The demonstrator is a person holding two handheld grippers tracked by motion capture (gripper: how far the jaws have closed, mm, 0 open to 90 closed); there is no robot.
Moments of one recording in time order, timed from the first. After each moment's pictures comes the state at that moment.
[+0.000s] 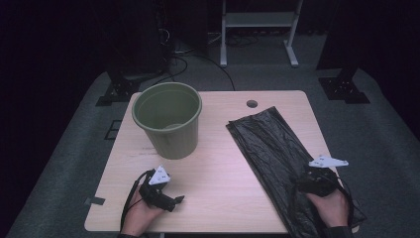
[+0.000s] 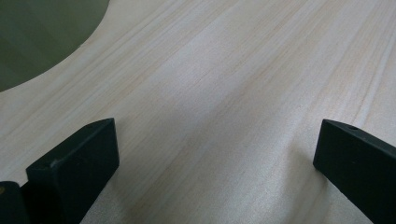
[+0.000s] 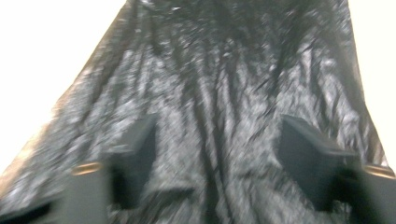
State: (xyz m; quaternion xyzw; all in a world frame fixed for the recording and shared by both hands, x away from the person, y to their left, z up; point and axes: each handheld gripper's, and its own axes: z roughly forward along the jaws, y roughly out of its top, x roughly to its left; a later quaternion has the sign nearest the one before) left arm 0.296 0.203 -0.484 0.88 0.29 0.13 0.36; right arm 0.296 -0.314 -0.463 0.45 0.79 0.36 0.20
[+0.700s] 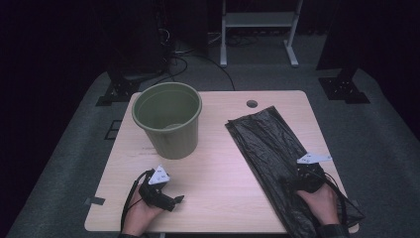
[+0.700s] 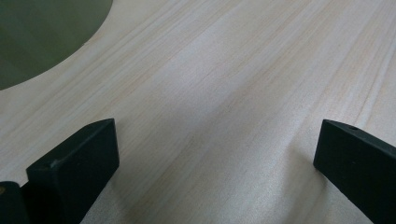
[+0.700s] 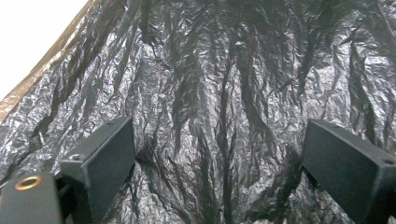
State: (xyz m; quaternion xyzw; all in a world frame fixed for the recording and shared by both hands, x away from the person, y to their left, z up) left arm 0.295 0.204 -0.484 0.87 0.30 0.13 0.37; right arm 0.322 -0.297 -0.486 0.44 0.81 0.34 0.18
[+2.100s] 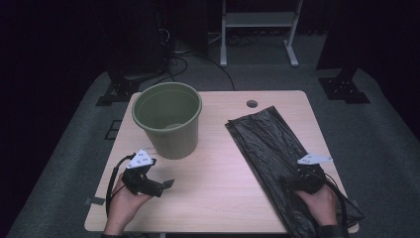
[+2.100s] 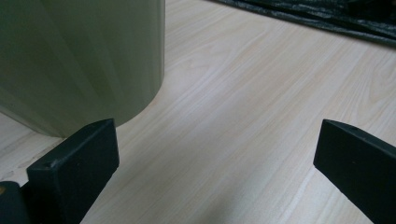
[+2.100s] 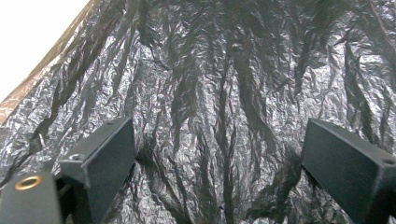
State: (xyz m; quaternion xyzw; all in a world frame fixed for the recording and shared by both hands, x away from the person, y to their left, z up) left arm 0.297 0.228 -0.407 0.84 0.33 0.14 0.41; right arm 0.320 -0.297 -0.487 0.45 0.80 0.35 0.19
